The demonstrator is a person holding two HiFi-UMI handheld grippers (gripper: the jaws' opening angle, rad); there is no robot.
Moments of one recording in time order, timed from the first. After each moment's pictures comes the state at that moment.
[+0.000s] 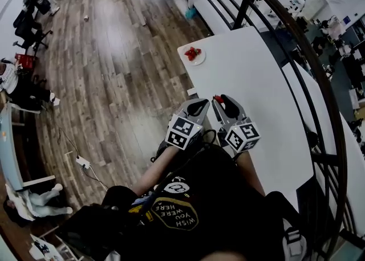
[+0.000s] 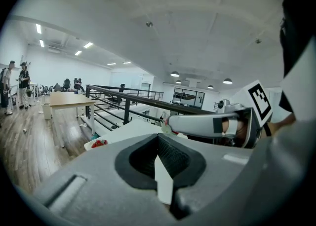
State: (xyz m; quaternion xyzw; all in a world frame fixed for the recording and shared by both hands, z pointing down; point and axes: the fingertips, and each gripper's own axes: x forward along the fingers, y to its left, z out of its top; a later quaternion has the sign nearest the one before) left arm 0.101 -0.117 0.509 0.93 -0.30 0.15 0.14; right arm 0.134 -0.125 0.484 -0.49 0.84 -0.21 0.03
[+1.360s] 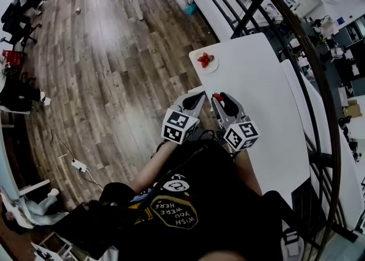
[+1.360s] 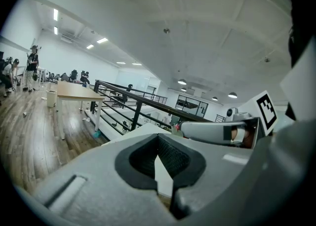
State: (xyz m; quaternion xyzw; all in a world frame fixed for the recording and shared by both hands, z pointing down) left arm -0.010 -0.223 0.524 0.92 -0.31 0.10 0.20; right arm 0.035 -0.216 0.500 -0.51 0.83 -0.21 -0.01
